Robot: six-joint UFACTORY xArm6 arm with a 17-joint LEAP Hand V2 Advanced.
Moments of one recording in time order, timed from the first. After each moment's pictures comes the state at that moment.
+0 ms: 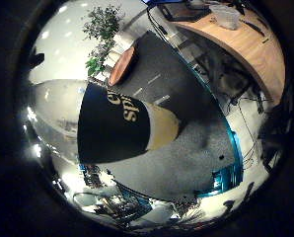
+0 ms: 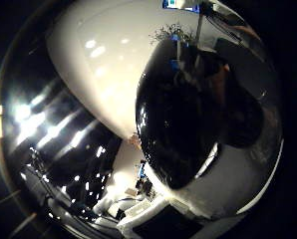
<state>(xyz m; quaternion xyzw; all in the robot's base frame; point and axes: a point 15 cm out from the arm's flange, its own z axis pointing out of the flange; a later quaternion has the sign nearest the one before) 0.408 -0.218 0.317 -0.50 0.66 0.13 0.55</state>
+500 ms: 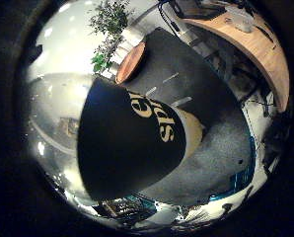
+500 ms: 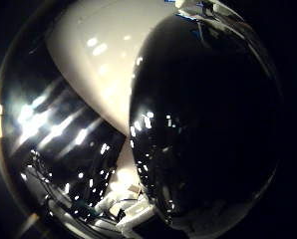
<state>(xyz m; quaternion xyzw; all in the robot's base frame) 0.419 -0.191 0.313 -0.51 0.65 0.15 0.55</state>
